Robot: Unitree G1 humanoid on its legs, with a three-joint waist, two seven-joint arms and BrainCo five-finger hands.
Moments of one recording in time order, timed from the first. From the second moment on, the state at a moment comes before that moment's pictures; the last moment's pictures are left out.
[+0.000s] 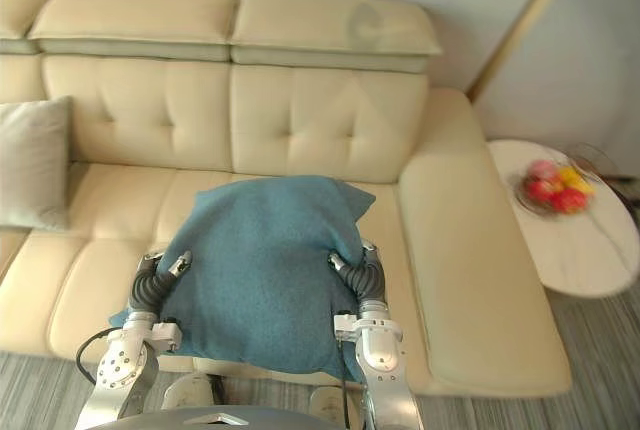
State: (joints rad) left arm 0.34 0.06 -0.15 -0.17 -0.13 -0.09 0.15; right arm 0.30 -0.05 0.08 -0.22 -0.13 -0.04 -0.16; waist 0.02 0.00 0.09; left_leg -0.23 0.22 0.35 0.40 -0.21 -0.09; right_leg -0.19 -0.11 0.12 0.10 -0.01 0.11
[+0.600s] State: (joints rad) left arm -0.66 0.15 -0.15 0.00 0.02 -0.09 0.59; right arm -0.60 -0.17 0.04 -0.06 -0.29 0.00 -0.59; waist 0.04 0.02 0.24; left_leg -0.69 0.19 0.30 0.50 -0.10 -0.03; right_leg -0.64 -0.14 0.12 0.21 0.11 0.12
